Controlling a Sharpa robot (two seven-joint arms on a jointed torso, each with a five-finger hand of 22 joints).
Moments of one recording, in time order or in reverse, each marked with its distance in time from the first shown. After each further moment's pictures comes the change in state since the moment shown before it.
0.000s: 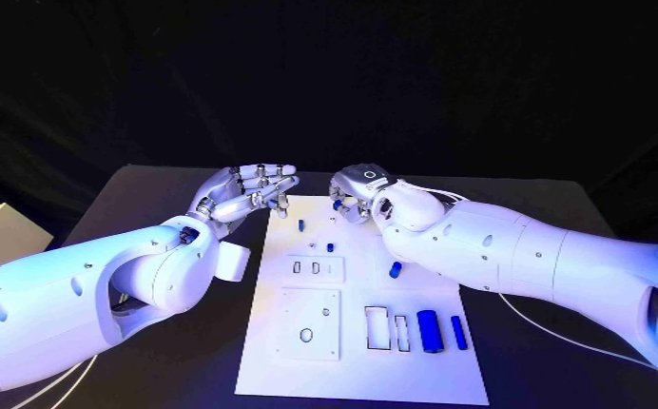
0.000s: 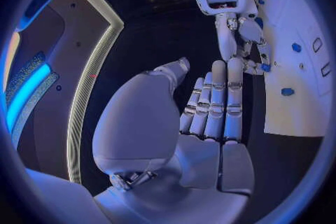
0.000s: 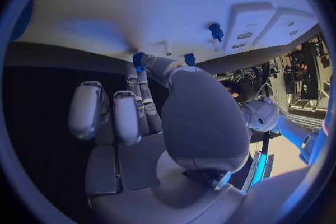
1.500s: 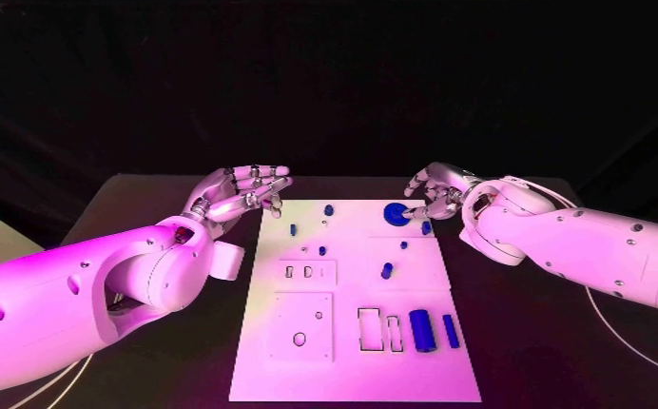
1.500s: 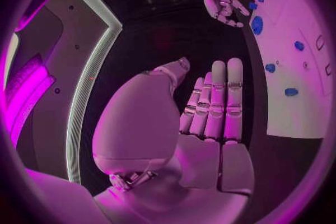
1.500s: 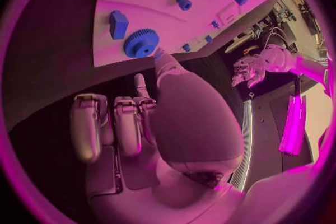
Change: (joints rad) left arm 0.001 -0.011 0.000 -0.021 0.004 0.005 -0.005; left_hand 0.000 0.000 0.000 0.000 0.000 0.000 0.000 0.000 0.002 0.000 0.000 0.000 0.000 -0.004 0.004 0.004 0.000 0.000 -0.004 -0.004 0.004 0.001; right arm 0.048 -0.401 0.007 0.259 0.443 0.044 -0.010; right_hand 0.098 0.049 -0.532 0.244 0.057 -0.120 -0.012 -0.041 0.048 0.318 -0.030 1.499 1.198 0.000 -0.018 0.197 0.163 -0.032 0.095 -0.014 0.200 0.155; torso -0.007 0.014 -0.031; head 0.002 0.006
